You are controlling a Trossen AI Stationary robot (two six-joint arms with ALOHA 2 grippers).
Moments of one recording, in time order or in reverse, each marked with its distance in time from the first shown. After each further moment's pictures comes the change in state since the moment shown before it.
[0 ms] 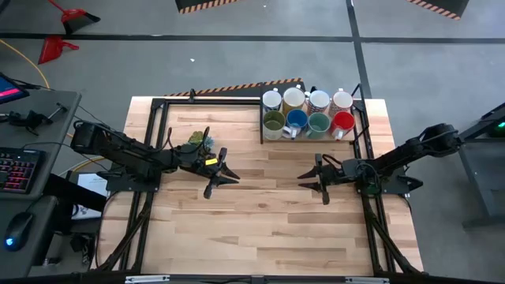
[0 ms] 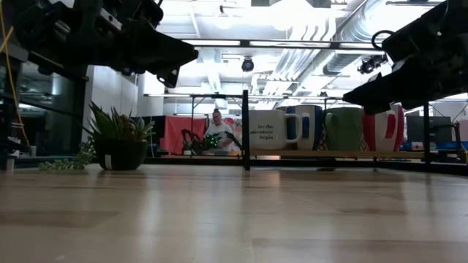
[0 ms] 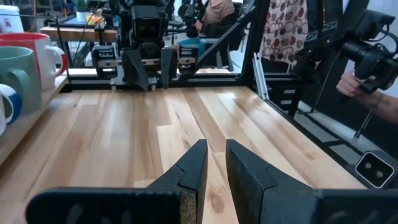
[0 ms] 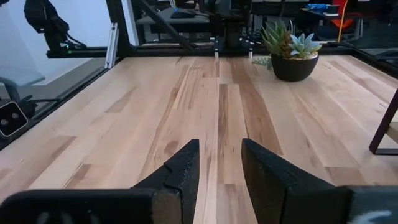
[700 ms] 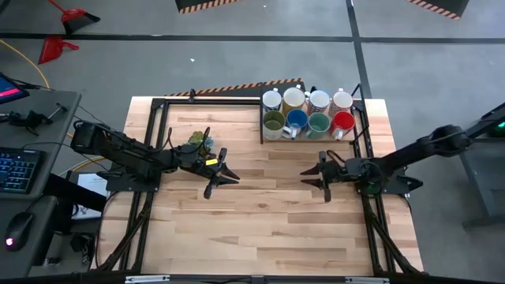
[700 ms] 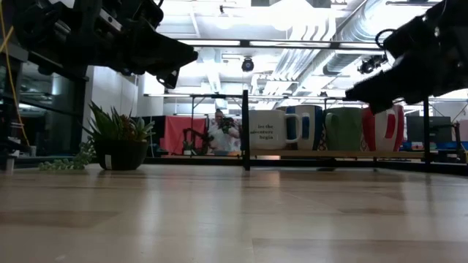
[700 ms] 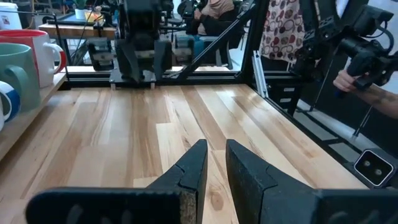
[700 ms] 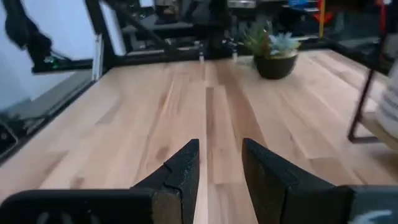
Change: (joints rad) left arm 0.000 0.000 0.000 -0.009 0.001 0.000; right arm 0.002 -0.135 -0.001 -0.150 0.056 0.053
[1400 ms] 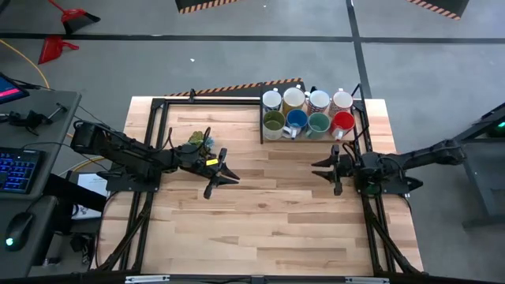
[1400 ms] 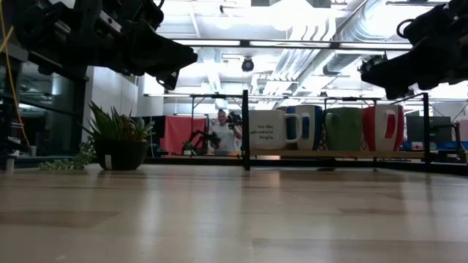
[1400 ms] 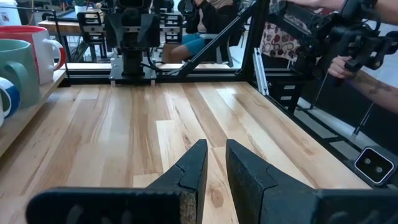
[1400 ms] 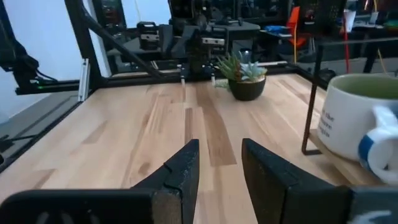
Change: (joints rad) left arm 0.000 0.000 0.001 -0.012 0.000 0.000; right arm -0.011 -0.714 0.000 -0.611 0.079 -0.034
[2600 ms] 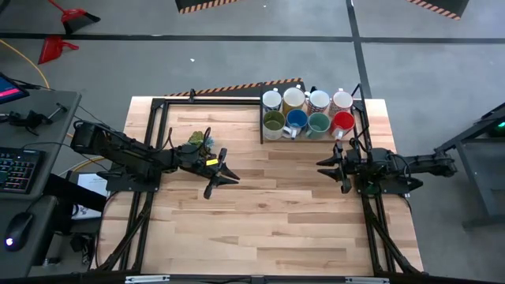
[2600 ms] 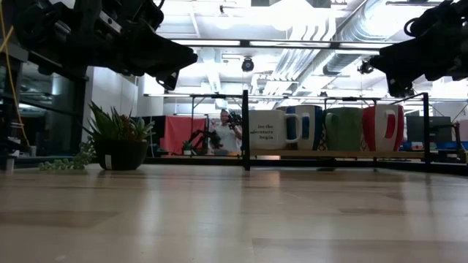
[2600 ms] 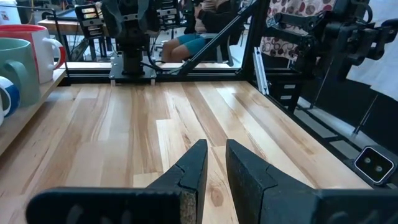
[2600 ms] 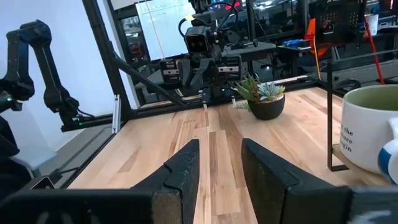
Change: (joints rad) left arm 0.000 0.000 0.000 -0.002 0.000 0.000; right arm -0.107 -0.282 0.000 -0.177 -0.181 0.115
